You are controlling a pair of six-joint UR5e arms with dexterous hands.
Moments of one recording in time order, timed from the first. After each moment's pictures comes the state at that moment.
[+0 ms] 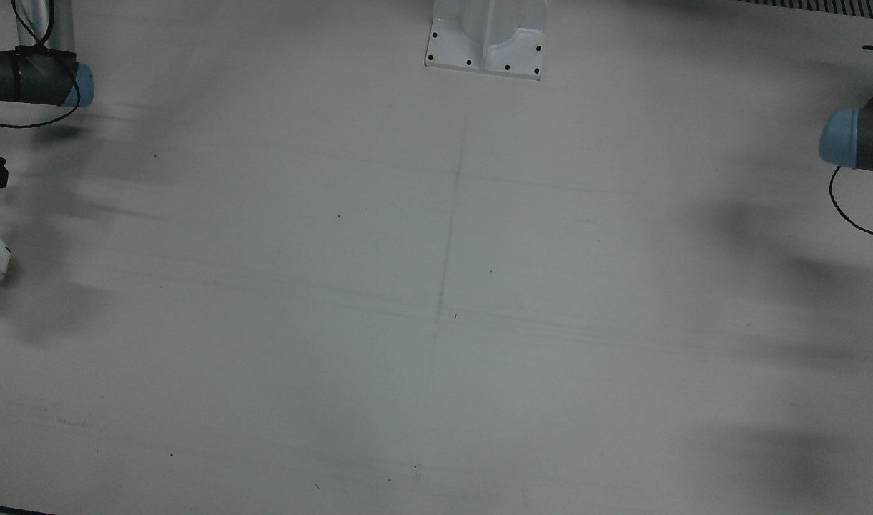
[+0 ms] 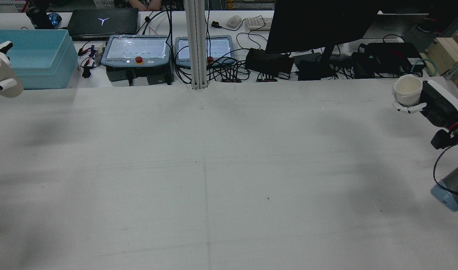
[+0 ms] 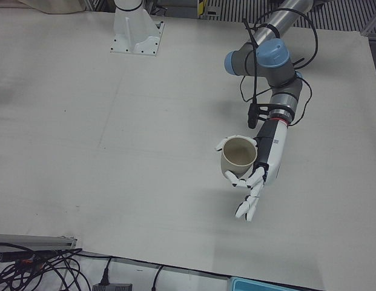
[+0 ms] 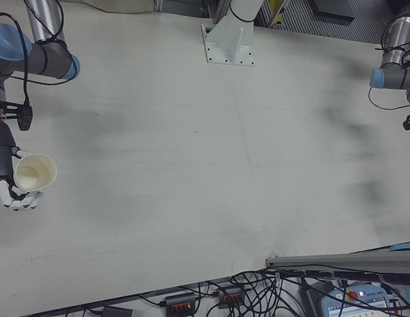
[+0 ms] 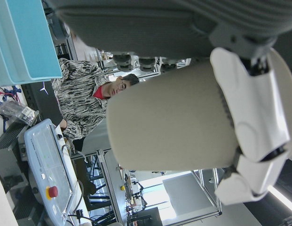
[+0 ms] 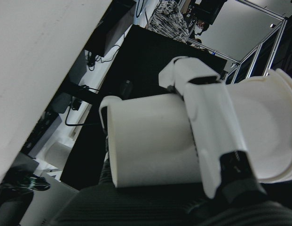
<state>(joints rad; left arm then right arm) -1.04 -1.74 -1.68 0.01 1.16 0.34 1.19 -1.48 1.39 -2.92 -1.36 -0.45</state>
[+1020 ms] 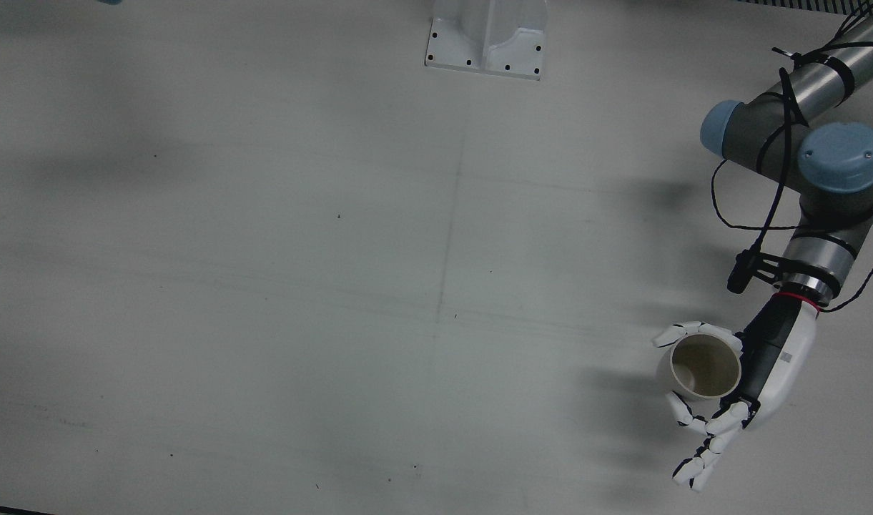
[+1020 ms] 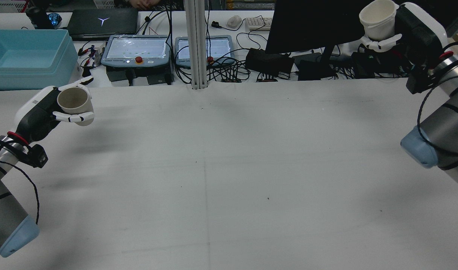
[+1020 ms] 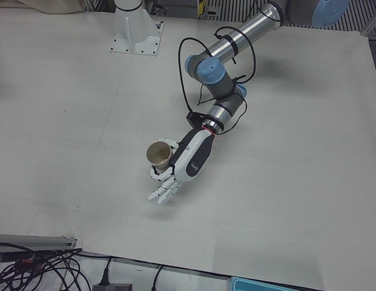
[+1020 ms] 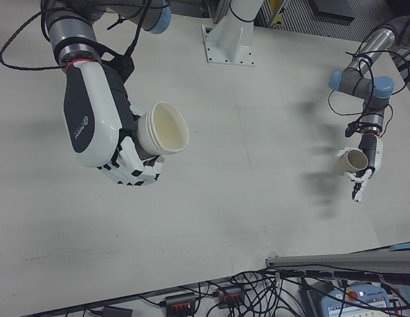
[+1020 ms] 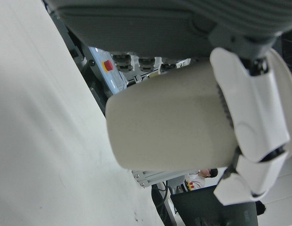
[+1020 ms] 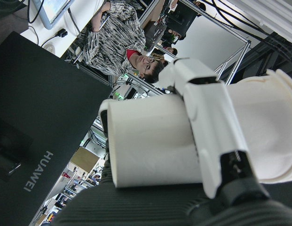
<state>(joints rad) -0.78 -1.95 -1.56 0.13 1.21 0.51 1.21 -1.20 1.89 -3.60 -1.35 -0.59</state>
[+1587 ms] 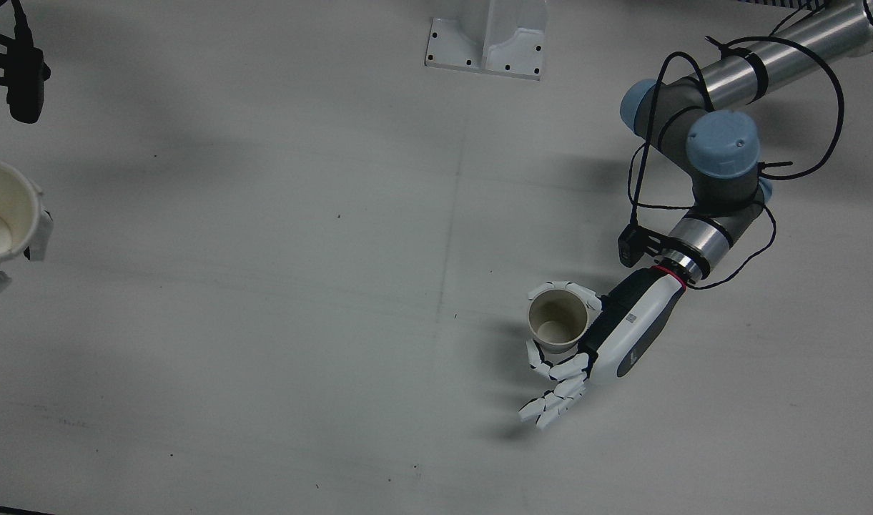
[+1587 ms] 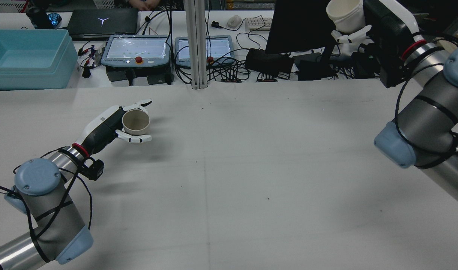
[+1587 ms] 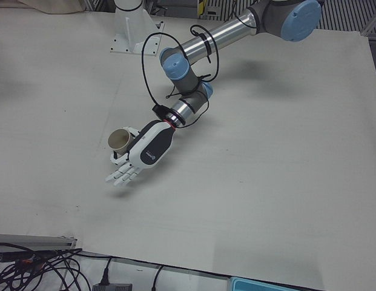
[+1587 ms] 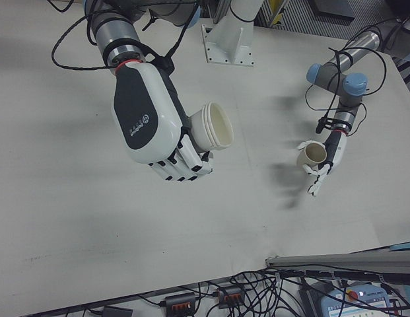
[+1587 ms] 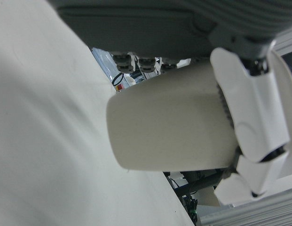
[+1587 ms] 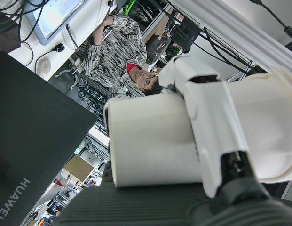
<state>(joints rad) -0.65 -2.11 -1.51 0.18 1.21 0.61 1.12 -1.08 1.92 -3.74 -1.30 -0.68</state>
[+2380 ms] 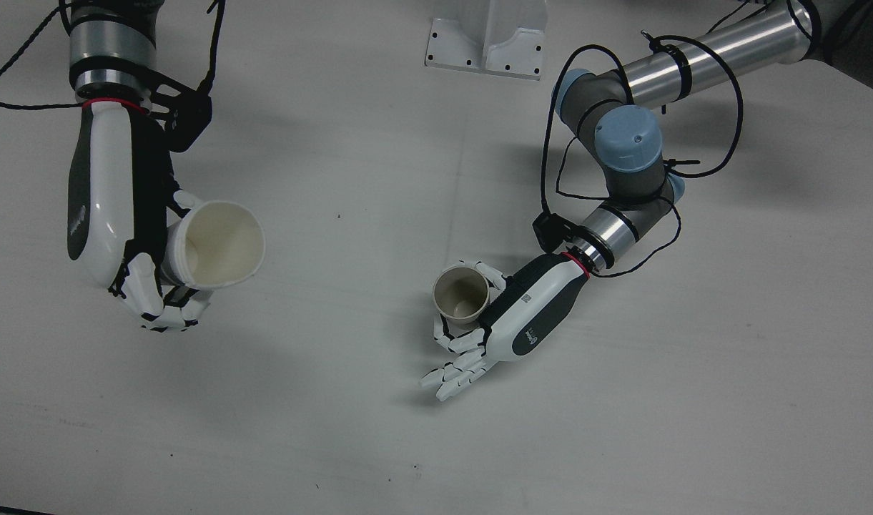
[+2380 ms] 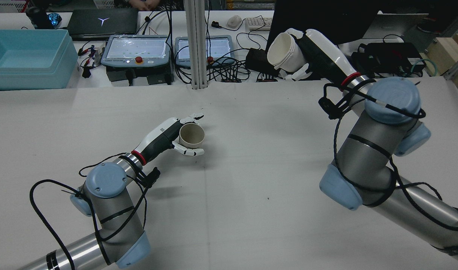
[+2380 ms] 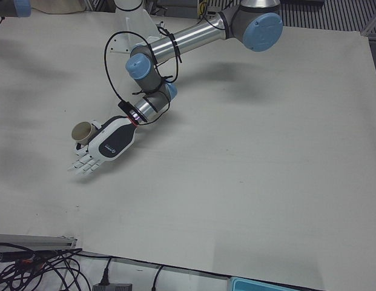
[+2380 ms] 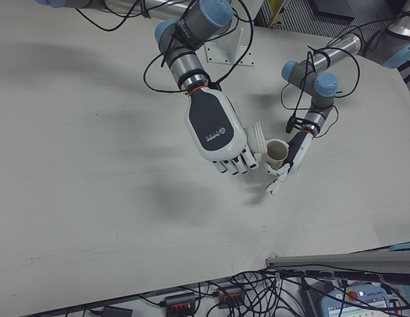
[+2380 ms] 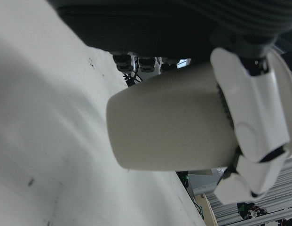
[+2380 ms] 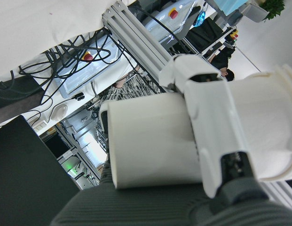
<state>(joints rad) -0.57 -2.34 -1.34 0.19 1.21 0.65 0.79 -0.96 1.85 -3.82 -1.08 -0.97</state>
